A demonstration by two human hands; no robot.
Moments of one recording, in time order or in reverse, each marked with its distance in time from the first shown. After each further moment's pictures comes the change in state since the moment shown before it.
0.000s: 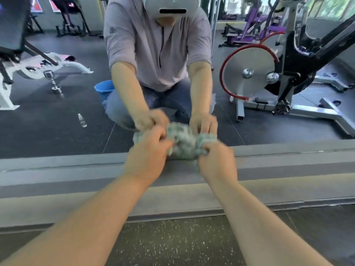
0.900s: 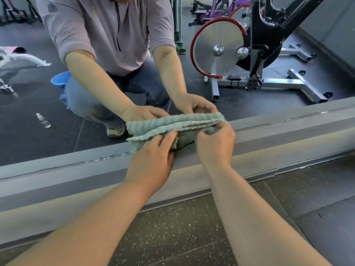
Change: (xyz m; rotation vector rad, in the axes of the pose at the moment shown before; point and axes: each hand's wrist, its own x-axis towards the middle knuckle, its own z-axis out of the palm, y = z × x) left_hand -0.030 0.045 0.061 0.094 -0.150 0.291; right_hand 0.007 0.049 -0.020 0.527 0.306 0.434
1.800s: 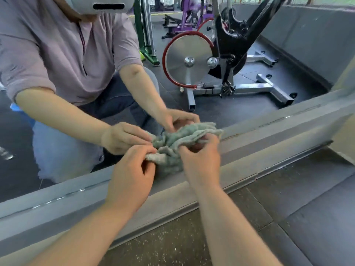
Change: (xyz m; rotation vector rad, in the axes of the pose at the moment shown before) left_hand 0.030 0.014 0.004 -0.383 0.148 -0.018; right_hand 0.009 0.002 -0.023 0.017 0.029 -0.042
